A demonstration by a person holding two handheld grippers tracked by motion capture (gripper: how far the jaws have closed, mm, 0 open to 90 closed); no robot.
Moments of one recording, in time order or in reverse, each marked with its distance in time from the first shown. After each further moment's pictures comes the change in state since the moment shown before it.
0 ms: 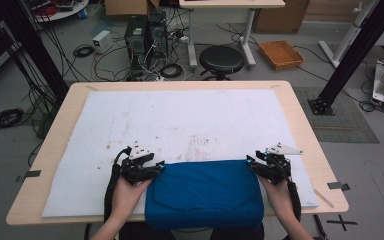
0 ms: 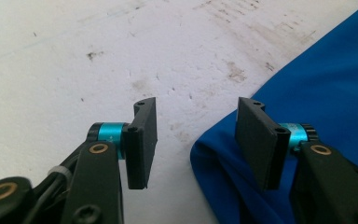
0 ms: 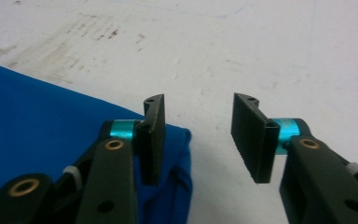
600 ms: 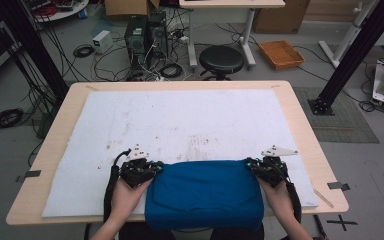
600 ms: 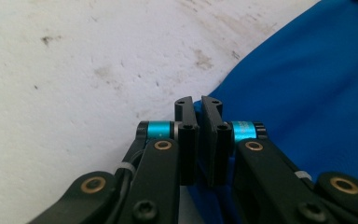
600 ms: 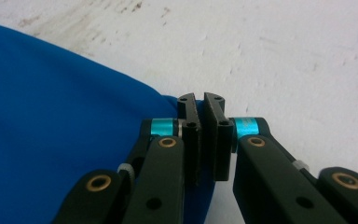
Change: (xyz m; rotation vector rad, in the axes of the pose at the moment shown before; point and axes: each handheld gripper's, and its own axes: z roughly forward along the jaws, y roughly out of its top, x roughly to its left) left arm 0.001 -0.006 0.000 0.001 -0.128 -0.021; right arm 0.002 -0.007 0.007 0.064 0.091 -0.031
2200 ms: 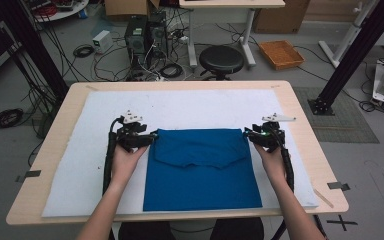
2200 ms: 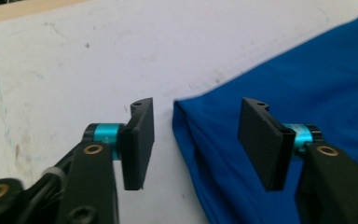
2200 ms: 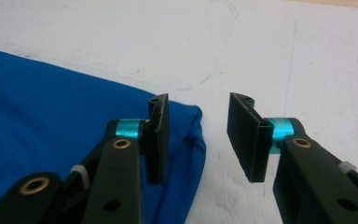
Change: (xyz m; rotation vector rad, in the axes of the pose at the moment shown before) left arm 0.056 0.064 0.007 -0.041 0.211 -0.030; right arm -0.046 0.073 0.035 -0.085 -0.098 0.061
